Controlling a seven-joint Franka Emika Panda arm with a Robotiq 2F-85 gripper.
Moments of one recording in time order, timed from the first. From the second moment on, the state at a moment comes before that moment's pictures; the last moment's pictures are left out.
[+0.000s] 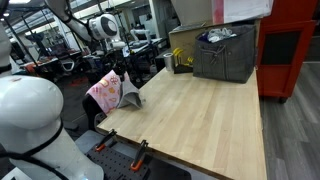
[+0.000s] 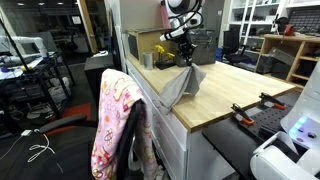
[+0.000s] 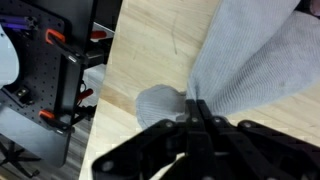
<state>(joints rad) 0.28 0.18 0.09 -2.12 -0.03 2.02 1.58</state>
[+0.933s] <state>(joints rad) 0.19 -0.08 0.10 -2.42 -0.03 2.05 1.87</state>
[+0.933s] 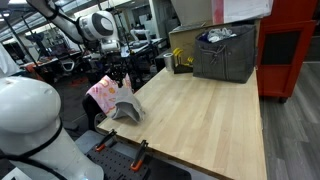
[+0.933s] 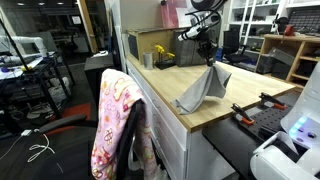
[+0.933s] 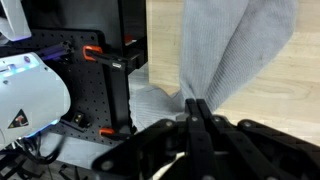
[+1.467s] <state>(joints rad) 0.14 -0.13 0.10 -2.43 -0.02 2.18 1.92</state>
